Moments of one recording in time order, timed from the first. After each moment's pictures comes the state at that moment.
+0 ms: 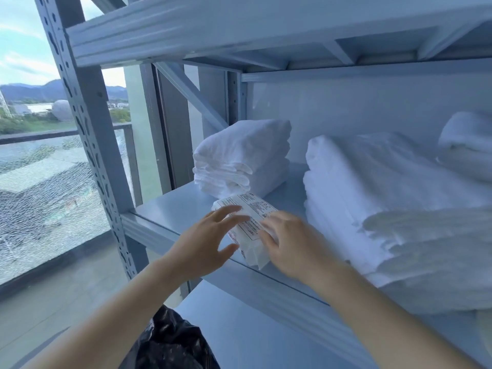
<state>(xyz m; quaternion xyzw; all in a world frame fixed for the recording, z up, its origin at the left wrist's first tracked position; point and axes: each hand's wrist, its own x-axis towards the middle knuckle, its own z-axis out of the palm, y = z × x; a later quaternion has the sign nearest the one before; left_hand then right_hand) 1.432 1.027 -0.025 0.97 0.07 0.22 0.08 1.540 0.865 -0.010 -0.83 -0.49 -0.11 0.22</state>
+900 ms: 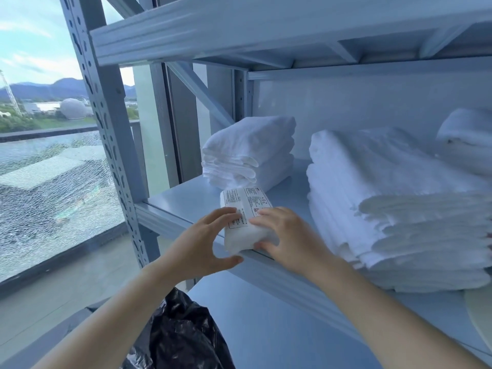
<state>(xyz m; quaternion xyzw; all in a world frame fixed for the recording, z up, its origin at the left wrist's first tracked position) 1.395 1.023 -0.040 0.96 0.06 0.22 0.15 1.528 0.861 -0.024 -0.77 -0.57 -0.11 0.26</state>
